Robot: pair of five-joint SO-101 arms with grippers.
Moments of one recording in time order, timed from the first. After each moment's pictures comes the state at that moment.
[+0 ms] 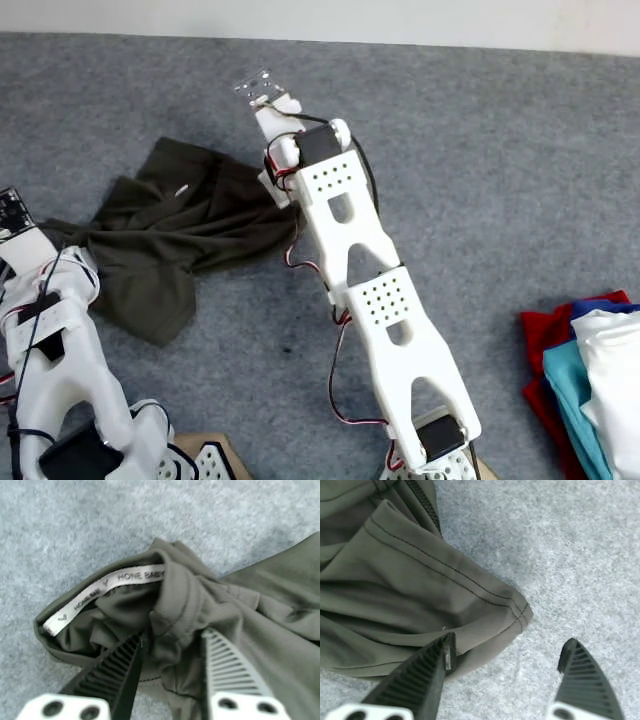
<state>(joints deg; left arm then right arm) -41.8 -24.9 63.5 15.9 -1.3 -28.7 69.6 -94.5 98.3 13.9</state>
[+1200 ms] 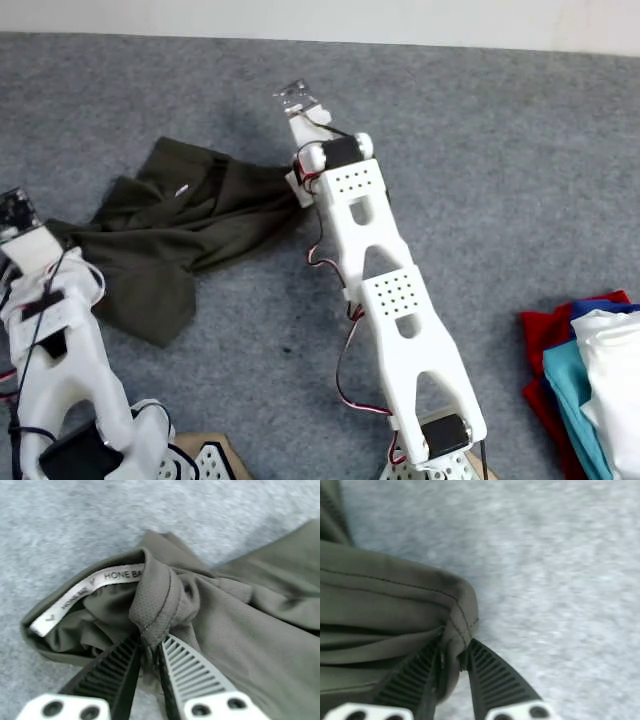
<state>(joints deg) -40.0 -24.9 62.5 19.7 -1.3 -21.2 80.4 -94.6 86.5 13.8</state>
